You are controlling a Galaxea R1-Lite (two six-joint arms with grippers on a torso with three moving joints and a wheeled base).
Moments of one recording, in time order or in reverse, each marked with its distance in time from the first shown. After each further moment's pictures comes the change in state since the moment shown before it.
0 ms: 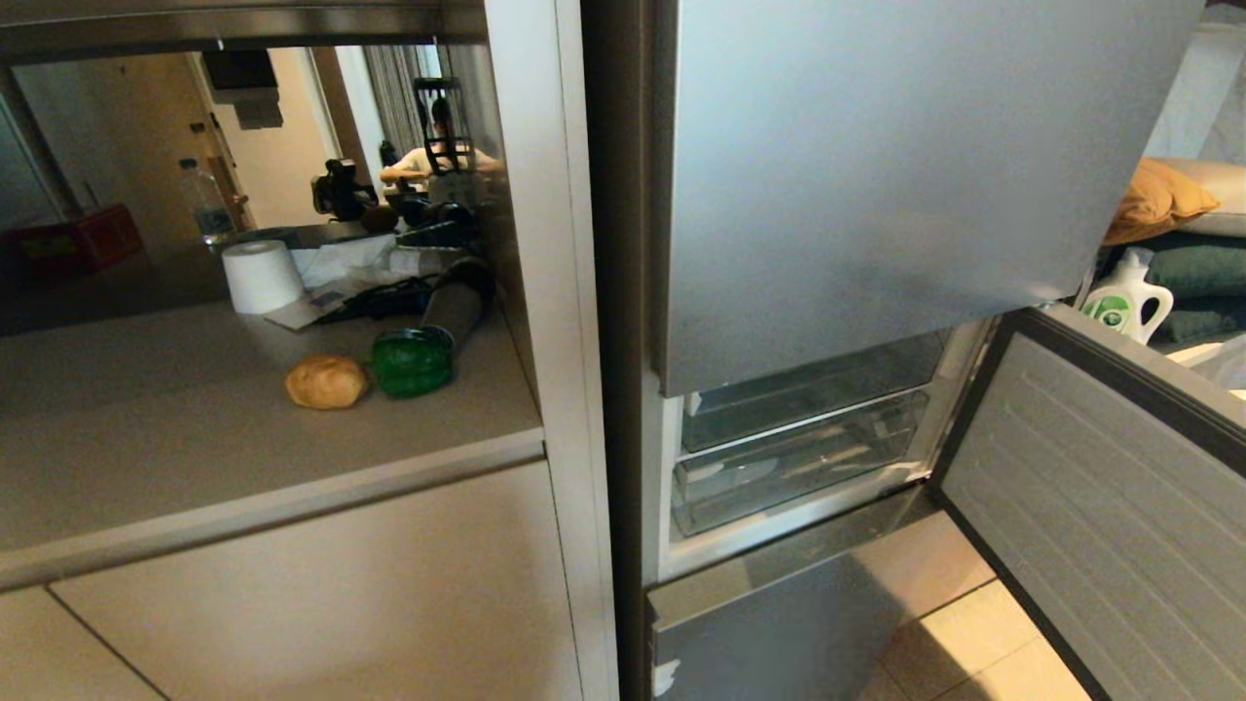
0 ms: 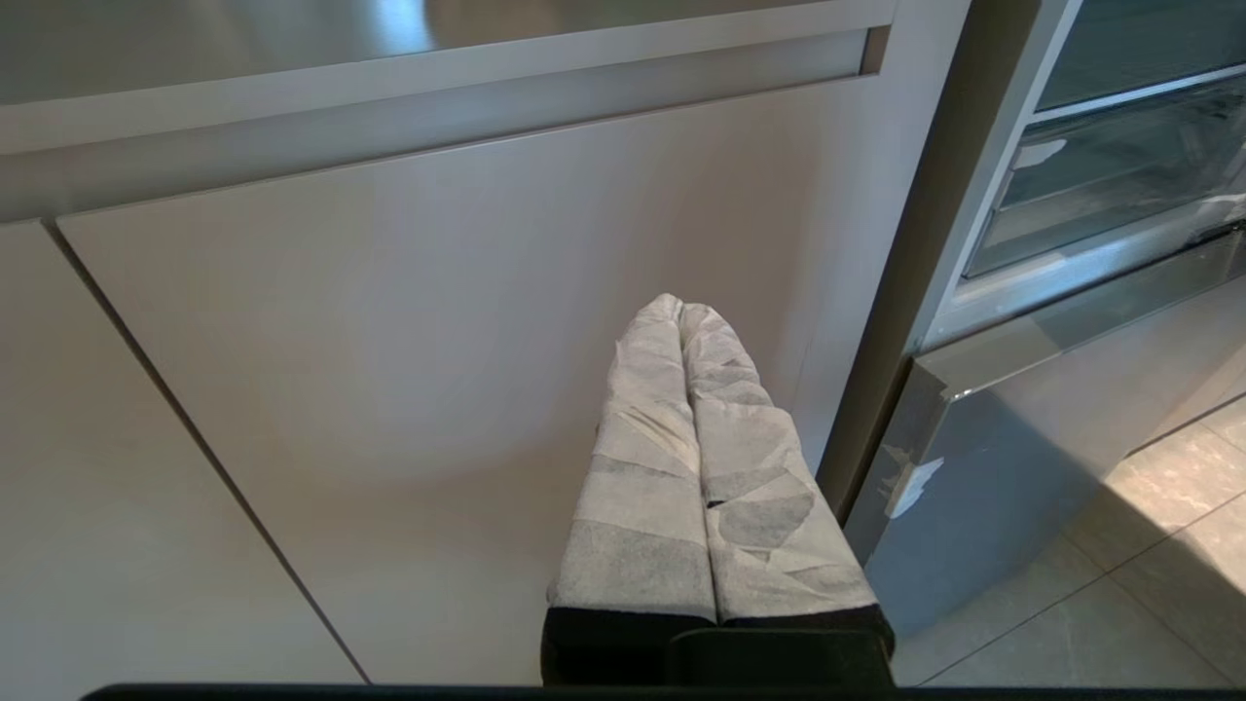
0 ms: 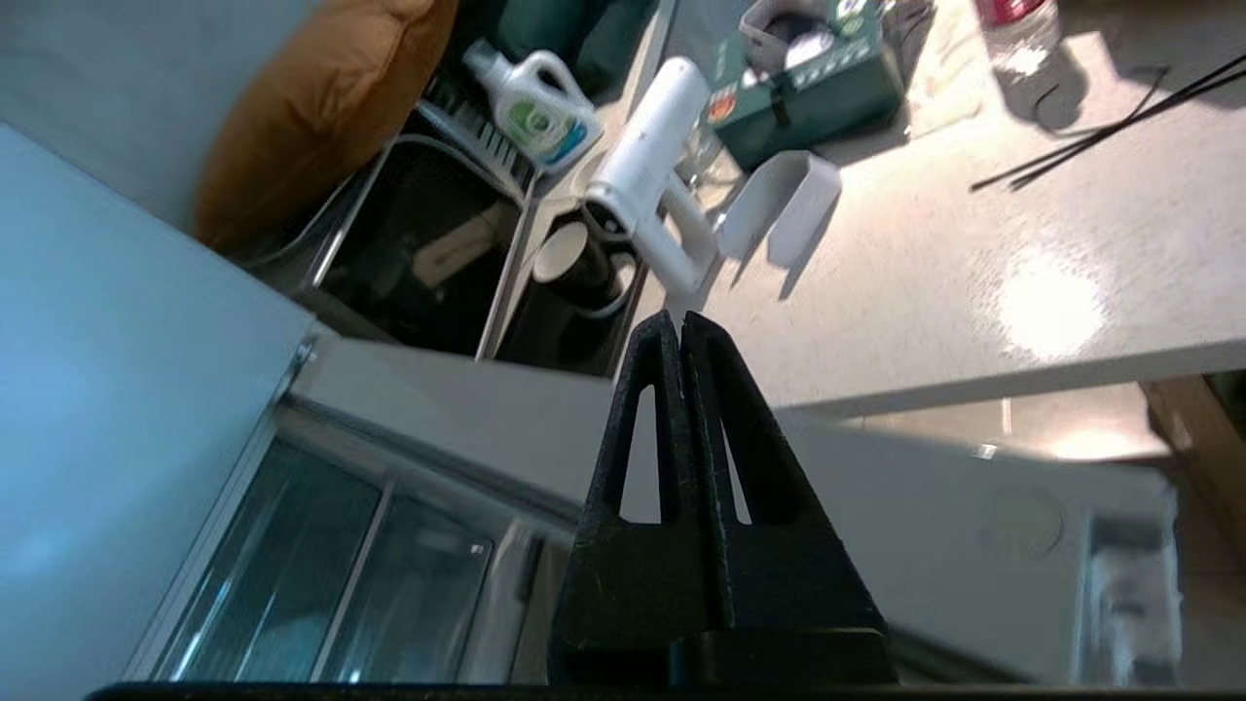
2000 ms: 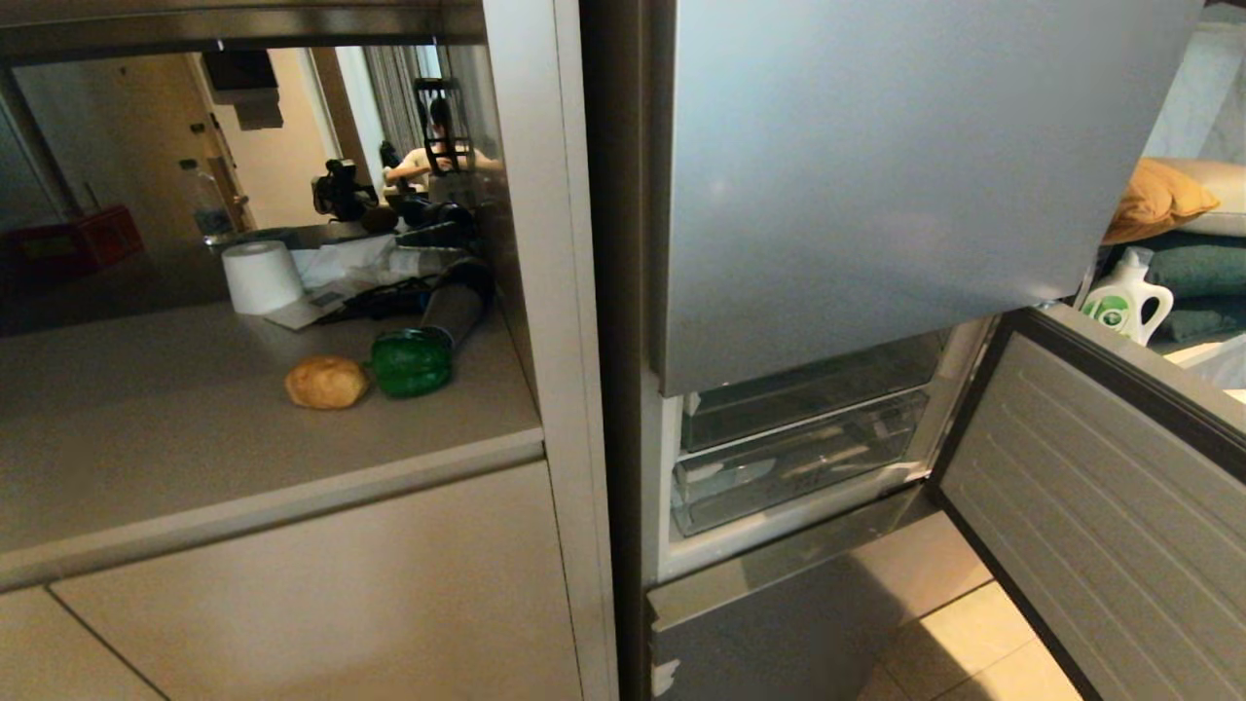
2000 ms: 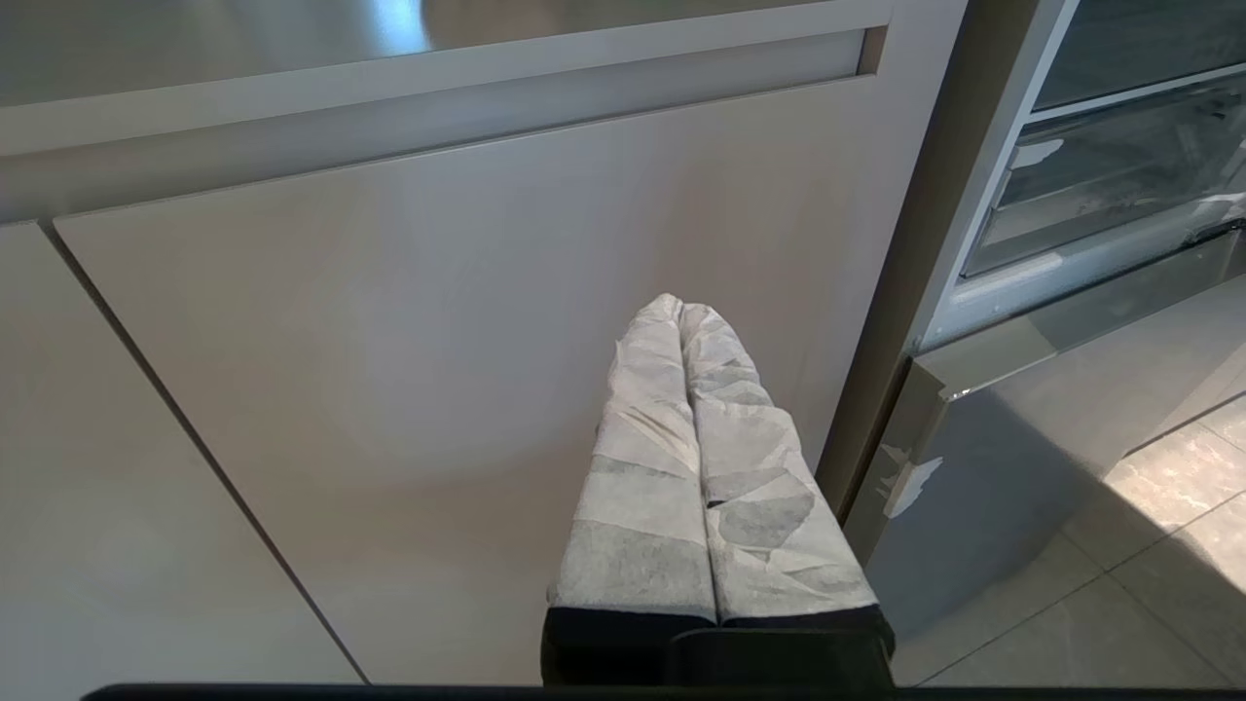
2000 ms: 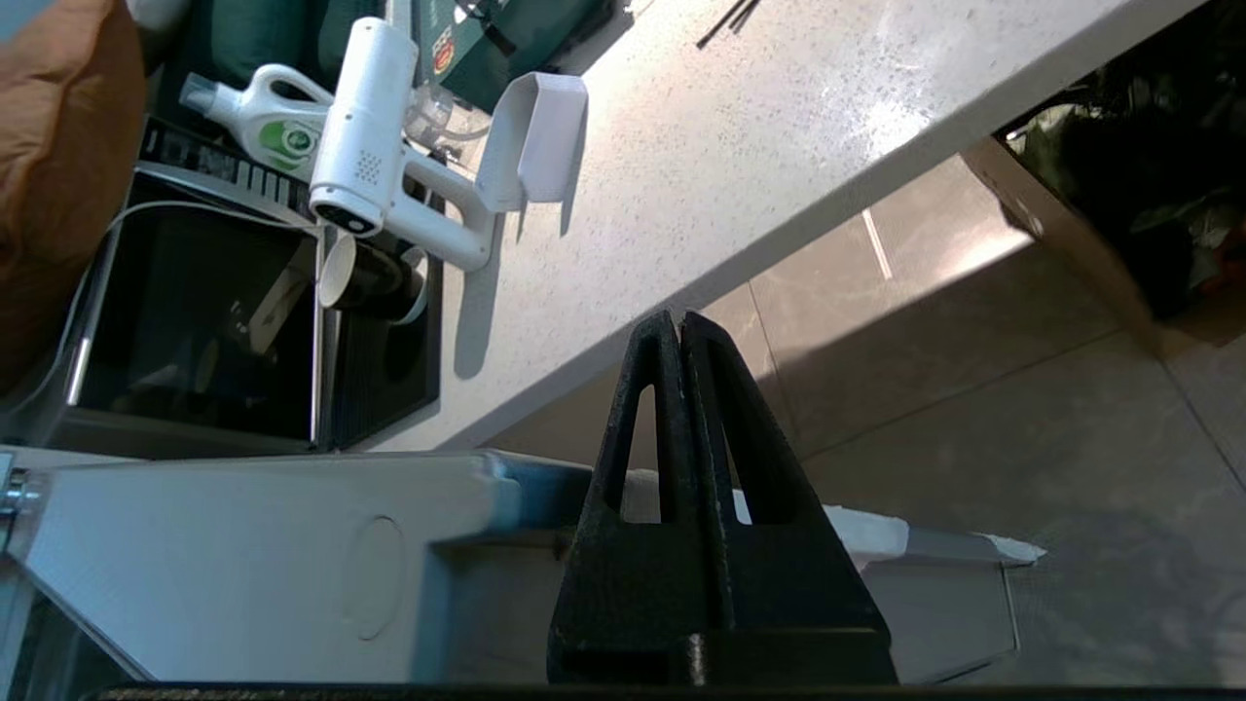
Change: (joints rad) left arm 0.000 0.000 0.000 0.000 0.000 0.000; right arm -0.244 0.280 0.367 -0.324 0.003 -0.047
